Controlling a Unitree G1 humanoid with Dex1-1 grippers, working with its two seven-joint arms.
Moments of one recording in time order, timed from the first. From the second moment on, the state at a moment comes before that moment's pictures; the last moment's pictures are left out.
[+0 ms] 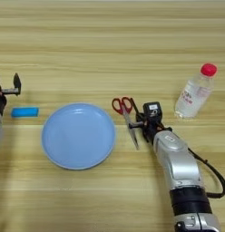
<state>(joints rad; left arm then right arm) -0.32 0.13 0.16 0.31 -0.01 0.00 0.10 -0.17 -0.22 -0.04 0.15 0.12 0.45 0.21</state>
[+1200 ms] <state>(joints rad) -0.32 0.13 0.15 0.31 0.00 0.00 0.10 -0.08 -0.19 -0.05 -0.16 0.15 0.52 0.20</state>
